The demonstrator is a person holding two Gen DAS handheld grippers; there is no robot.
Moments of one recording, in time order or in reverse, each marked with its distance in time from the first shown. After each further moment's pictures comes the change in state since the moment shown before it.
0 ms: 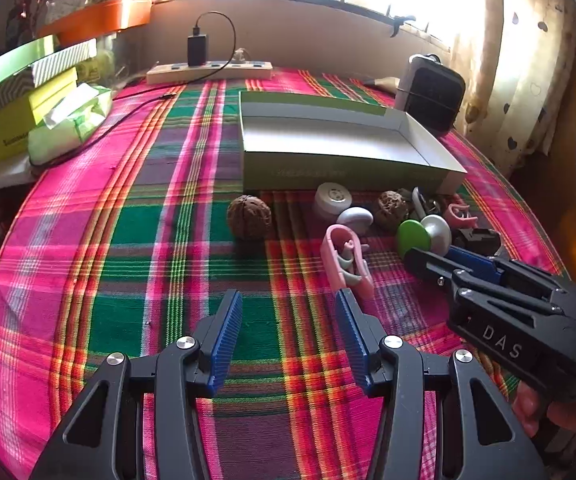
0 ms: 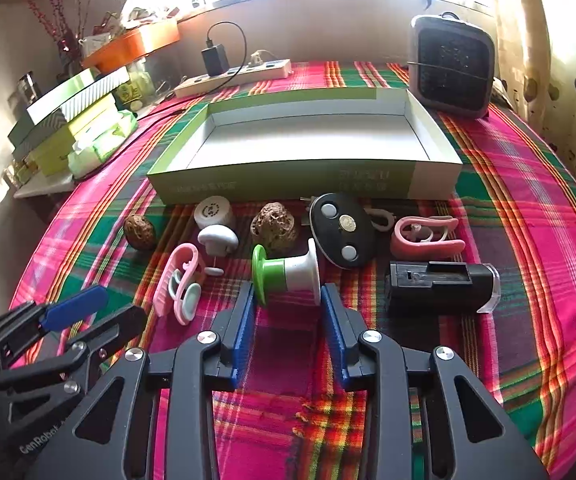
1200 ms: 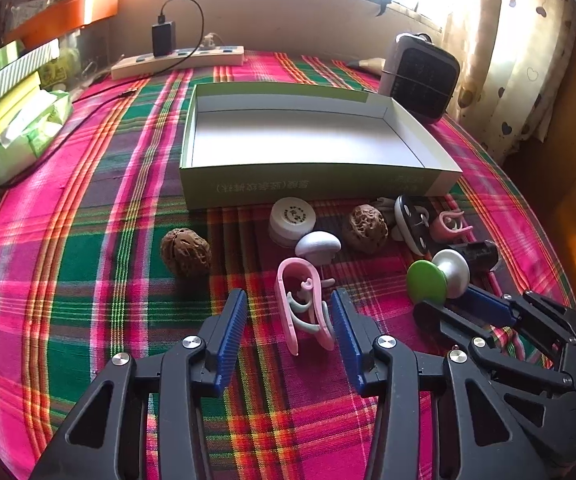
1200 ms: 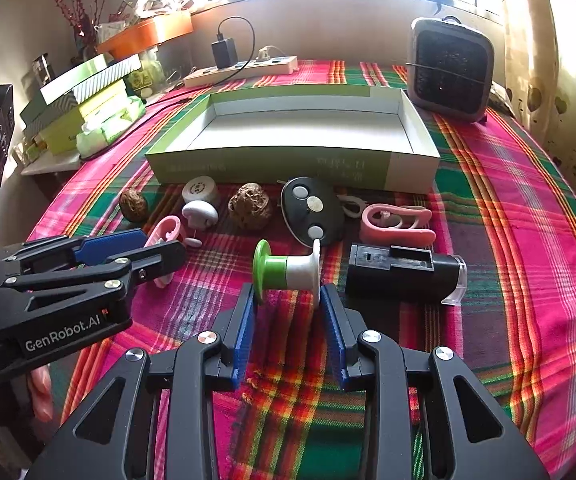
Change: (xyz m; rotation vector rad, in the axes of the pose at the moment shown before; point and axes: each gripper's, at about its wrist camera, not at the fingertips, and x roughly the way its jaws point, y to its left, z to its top) left arm 0.032 -0.025 0.030 0.029 0.083 -0.034; right arm -0.009 -0.016 -0.010 -0.072 0.013 0.014
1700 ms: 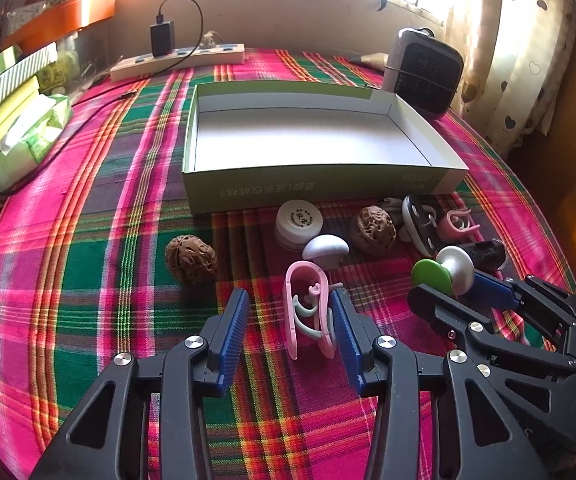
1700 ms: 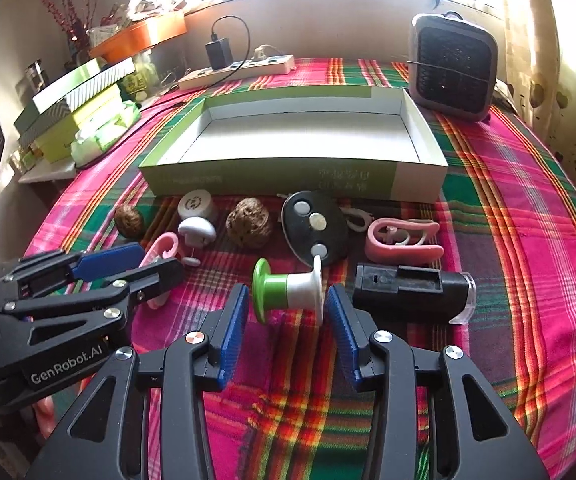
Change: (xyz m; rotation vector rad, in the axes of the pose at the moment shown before) left arm 0.004 0.001 0.003 0.016 0.013 0.021; right arm 0.008 -0.002 0.013 0.033 0.009 0.010
